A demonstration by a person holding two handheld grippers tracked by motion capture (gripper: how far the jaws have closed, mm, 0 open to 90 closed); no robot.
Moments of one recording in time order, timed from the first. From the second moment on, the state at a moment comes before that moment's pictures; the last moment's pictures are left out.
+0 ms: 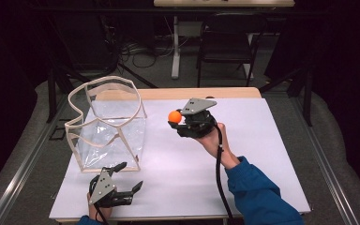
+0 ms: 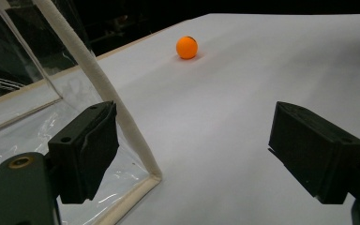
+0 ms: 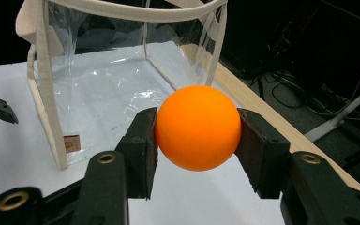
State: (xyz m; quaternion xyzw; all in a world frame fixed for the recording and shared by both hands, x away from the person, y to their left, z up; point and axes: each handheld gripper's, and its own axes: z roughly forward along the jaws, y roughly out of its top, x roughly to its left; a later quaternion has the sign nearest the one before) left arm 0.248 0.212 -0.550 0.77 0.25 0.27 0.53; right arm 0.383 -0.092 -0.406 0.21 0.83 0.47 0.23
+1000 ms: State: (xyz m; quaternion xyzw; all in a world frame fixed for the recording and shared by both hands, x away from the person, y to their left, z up) left arm 0.248 0.212 -0.551 0.76 0.26 0.26 0.53; right arm 0.392 -0.080 -0.379 0.20 0.83 0.46 0.24
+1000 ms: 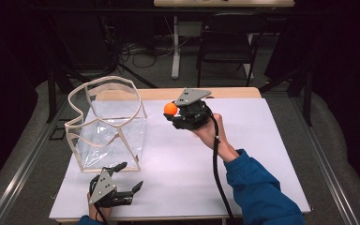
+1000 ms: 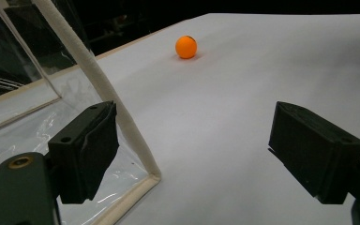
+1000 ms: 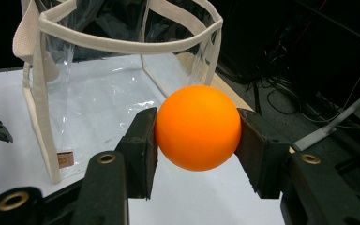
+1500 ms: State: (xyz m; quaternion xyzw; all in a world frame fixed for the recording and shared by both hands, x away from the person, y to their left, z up) left arm 0.248 0.211 -0.551 0.77 0.25 0.26 0.53; right arm 0.398 -0.073 -0.369 0.19 0.83 0.46 0.25
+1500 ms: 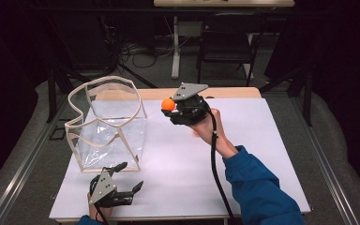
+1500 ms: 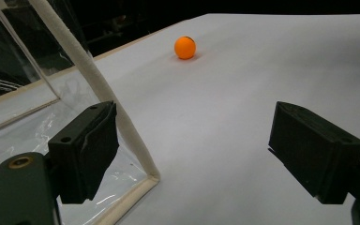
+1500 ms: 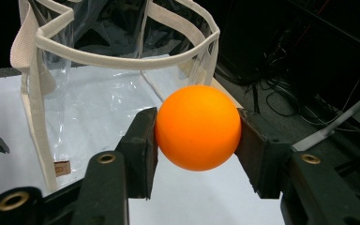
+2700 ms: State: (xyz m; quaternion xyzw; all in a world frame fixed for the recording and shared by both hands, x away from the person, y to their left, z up) left arm 0.248 0.212 -0.551 0.76 0.25 0.26 0.53; right arm 0.409 -0.050 -0.351 0.18 0.84 0.46 0.24
